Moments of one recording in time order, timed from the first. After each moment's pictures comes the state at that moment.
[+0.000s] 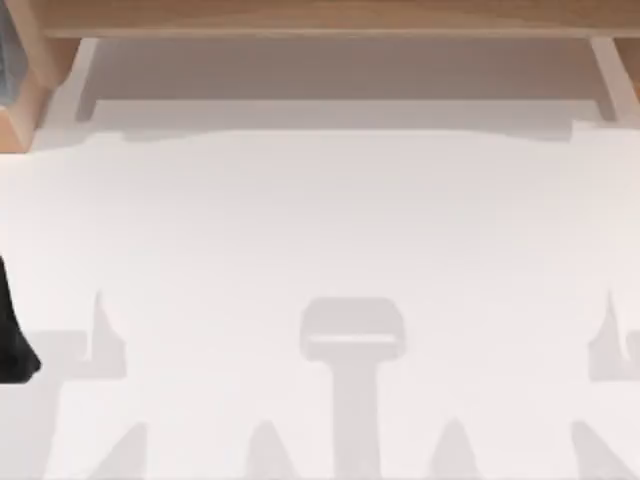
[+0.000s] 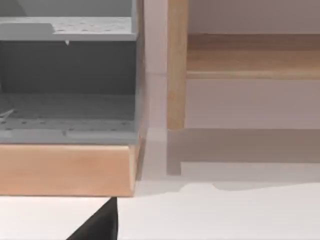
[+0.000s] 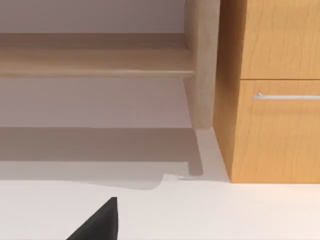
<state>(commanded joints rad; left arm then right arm) 0.00 0.00 0.00 0.00 0.00 0.00 0.00 0.00 0.00 0.00 0.00 0.00</state>
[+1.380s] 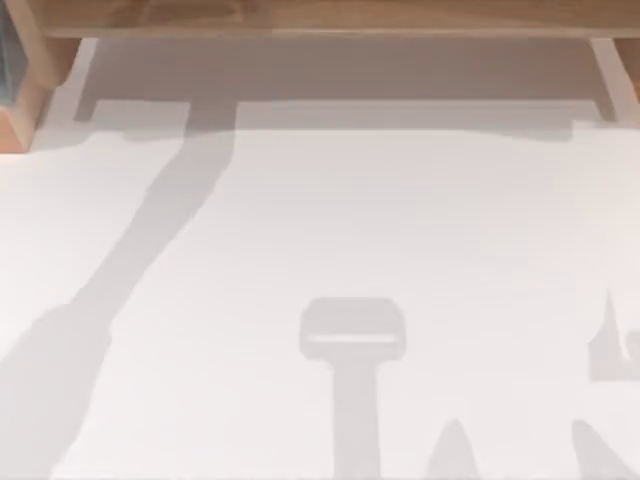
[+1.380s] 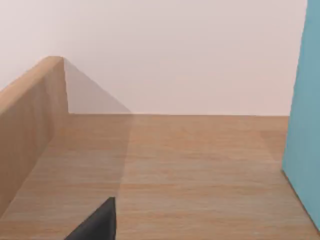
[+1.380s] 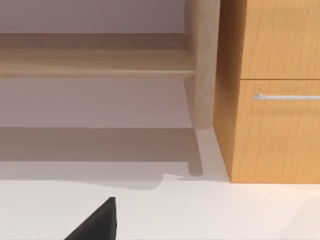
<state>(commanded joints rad) -0.45 1.59 1.69 -0.09 -0.42 0.01 0.00 0.00 0.00 0.00 0.00 0.00</state>
